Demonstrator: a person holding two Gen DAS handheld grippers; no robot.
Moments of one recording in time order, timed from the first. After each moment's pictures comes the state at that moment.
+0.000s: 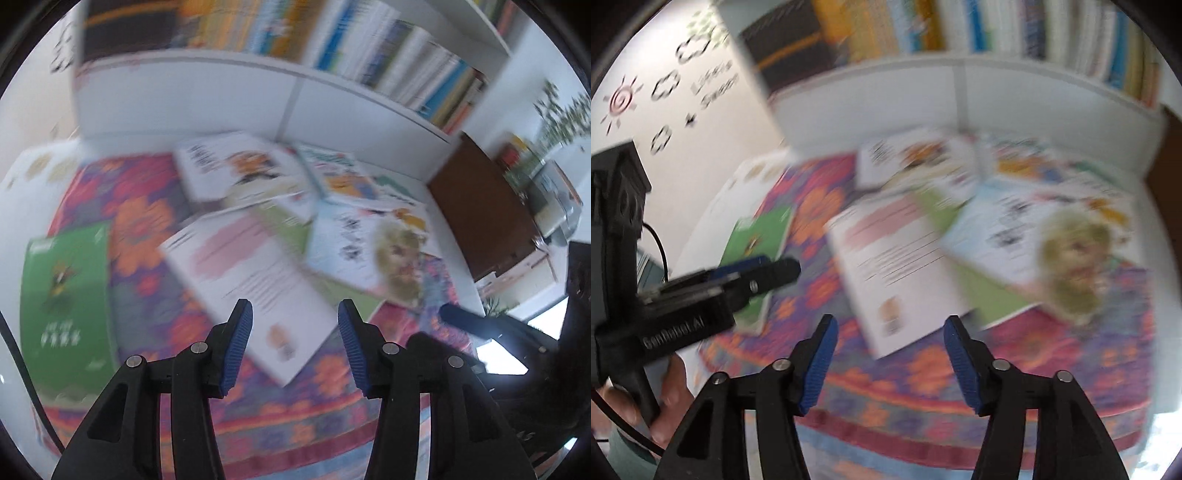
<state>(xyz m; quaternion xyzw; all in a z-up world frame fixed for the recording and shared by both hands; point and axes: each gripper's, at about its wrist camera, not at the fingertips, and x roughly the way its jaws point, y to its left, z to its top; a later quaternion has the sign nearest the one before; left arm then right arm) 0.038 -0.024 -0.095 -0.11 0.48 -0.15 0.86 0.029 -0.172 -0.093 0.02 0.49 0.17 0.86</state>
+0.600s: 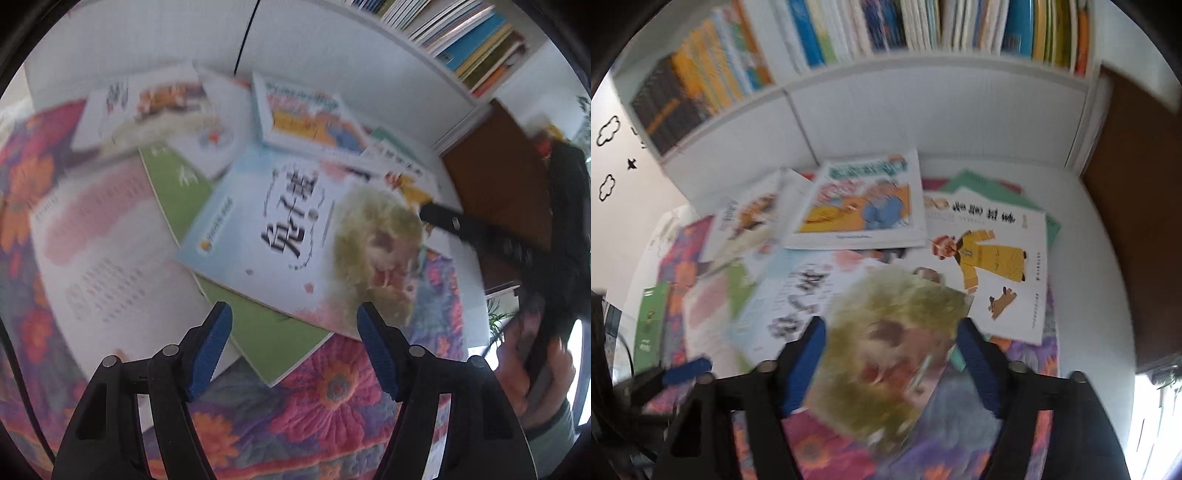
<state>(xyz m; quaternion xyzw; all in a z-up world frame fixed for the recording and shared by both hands) 0.107 -0.153 -0.191 -0.16 0.56 -0.12 0.80 0.196 -0.334 -0.167 0.03 0.53 0.11 0.84</state>
